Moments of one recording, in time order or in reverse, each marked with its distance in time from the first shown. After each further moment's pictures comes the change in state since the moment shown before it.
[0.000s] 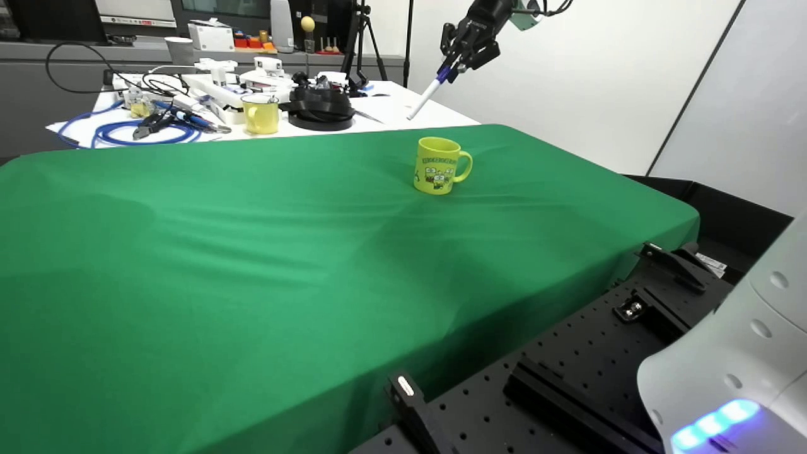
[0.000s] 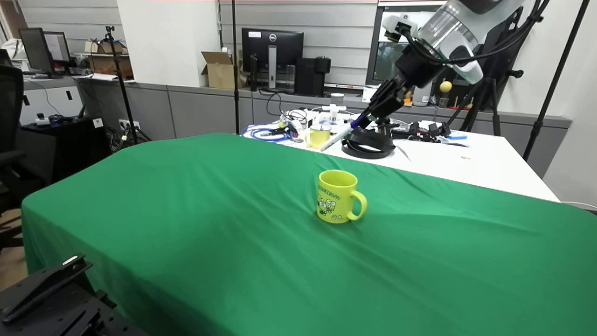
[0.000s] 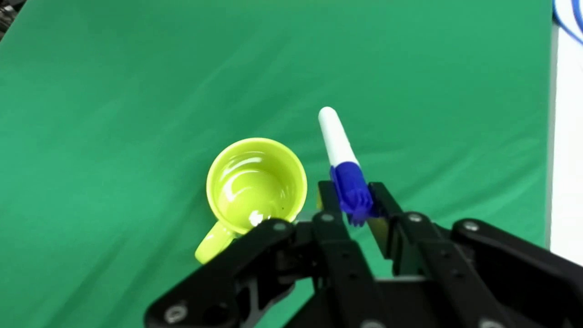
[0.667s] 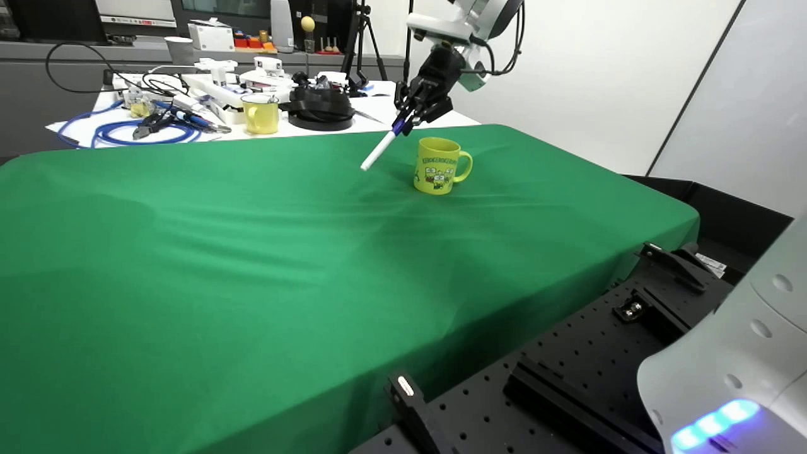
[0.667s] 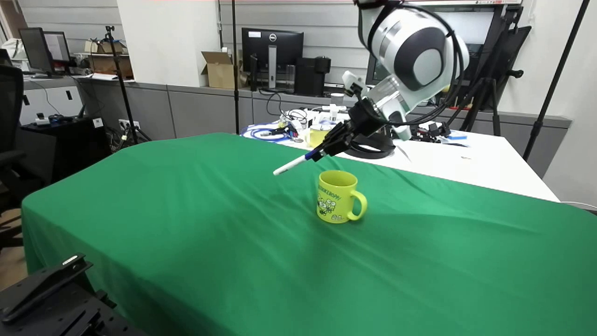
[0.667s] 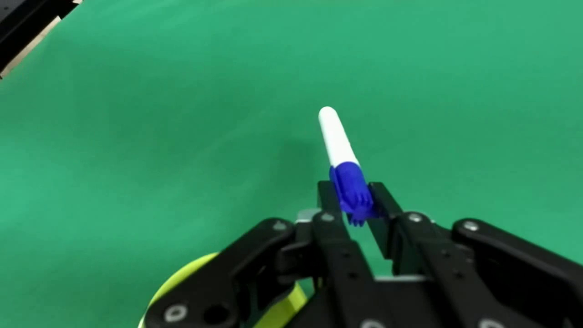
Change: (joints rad) arm 0.055 0.230 0.076 0.069 0.067 -0.065 -0.005
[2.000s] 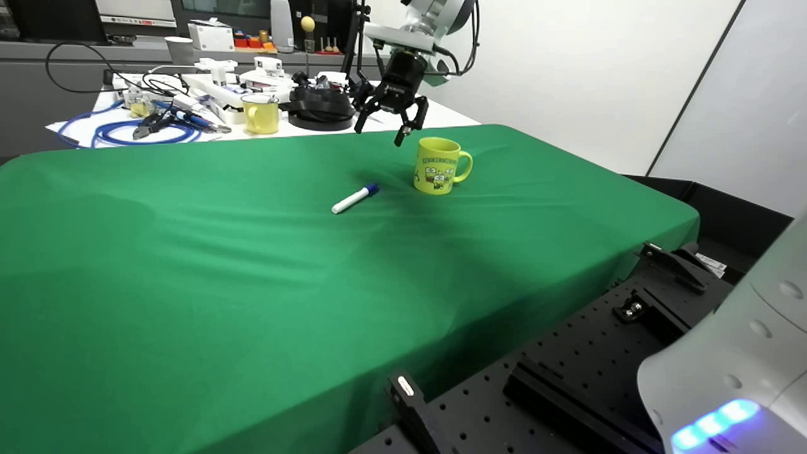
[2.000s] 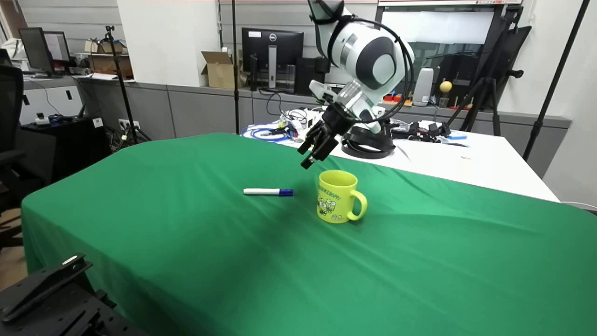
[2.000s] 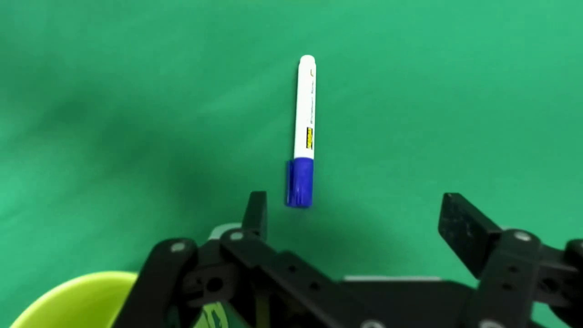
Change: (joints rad) arm 0.126 0.050 0.011 0.078 -0.134 0.094 -0.013
